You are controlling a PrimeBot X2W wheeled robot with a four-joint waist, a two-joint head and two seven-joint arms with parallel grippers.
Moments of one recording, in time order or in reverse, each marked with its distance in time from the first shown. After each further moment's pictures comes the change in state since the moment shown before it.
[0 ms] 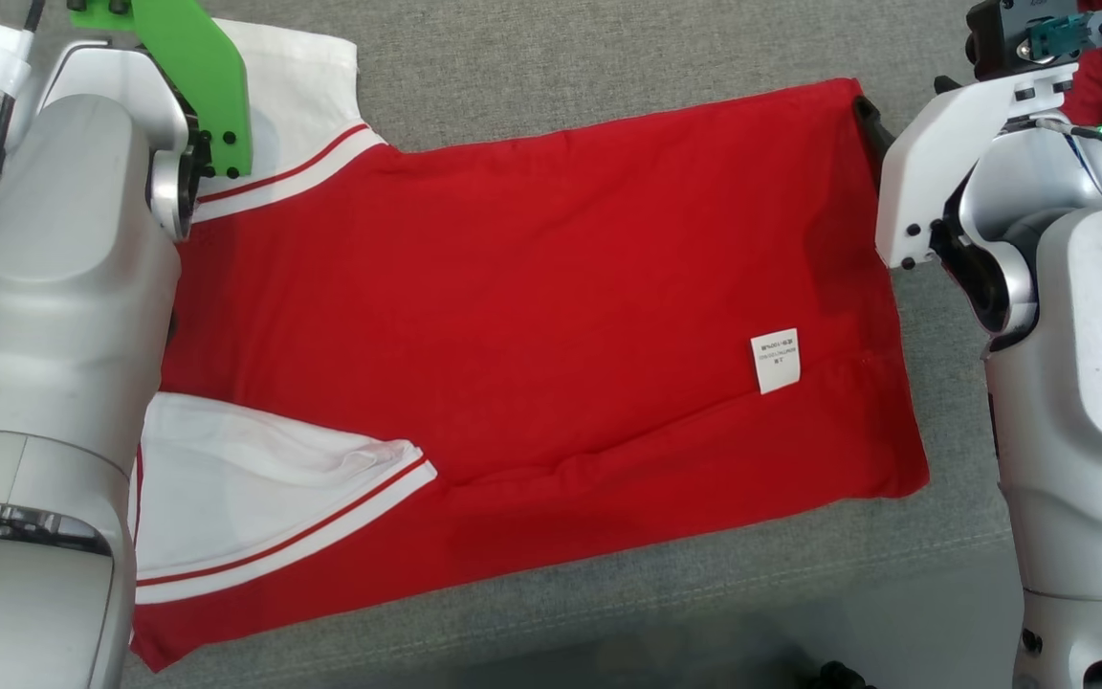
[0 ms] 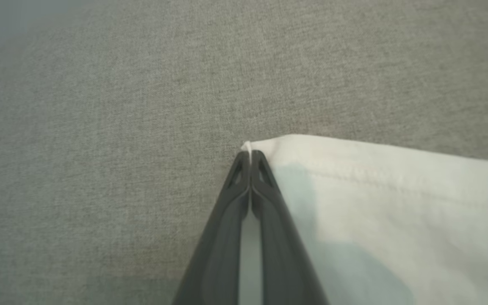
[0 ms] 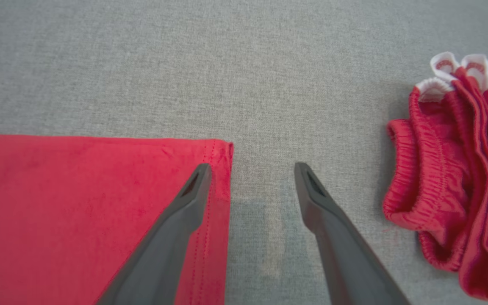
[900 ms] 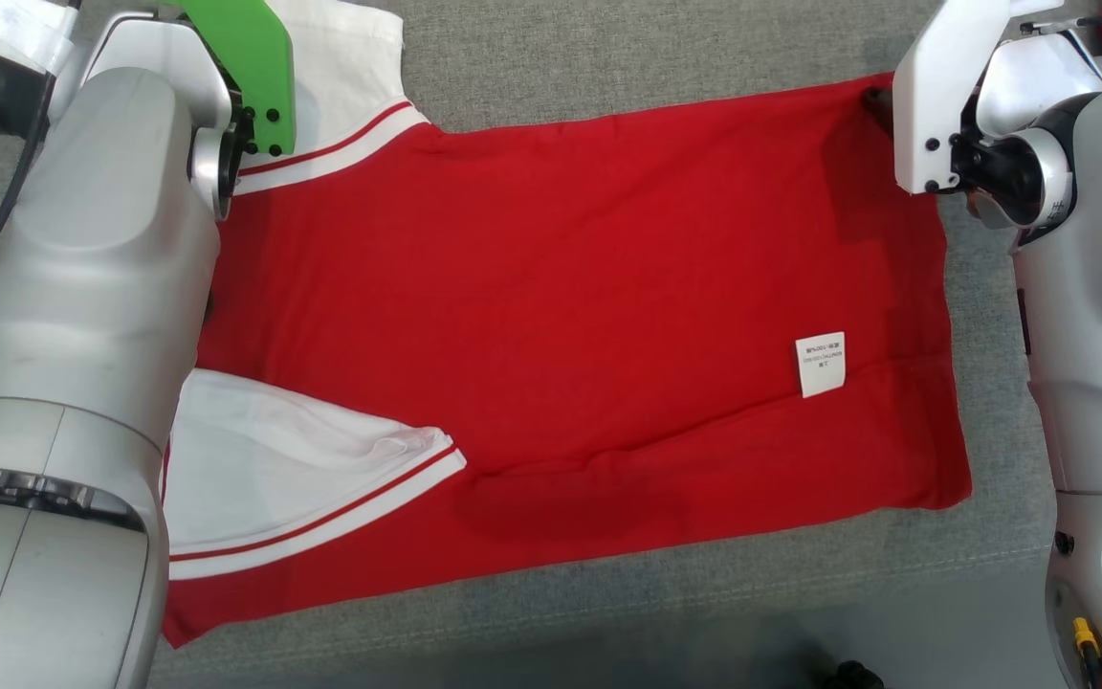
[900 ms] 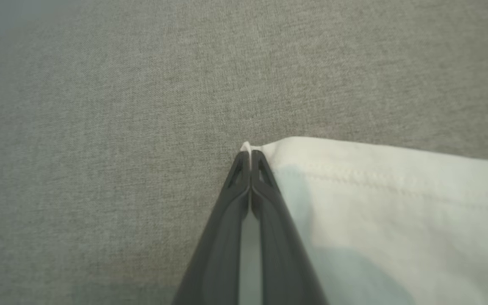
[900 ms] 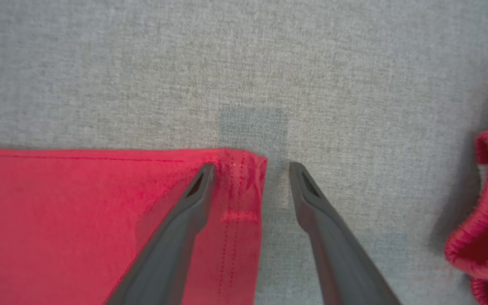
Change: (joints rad) left arm -0.059 -0.061 -0.035 0.078 -0.028 -0.021 -0.064; right arm -0.215 -0.056 0.040 0.200 0.096 0.000 0.304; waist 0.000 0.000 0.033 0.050
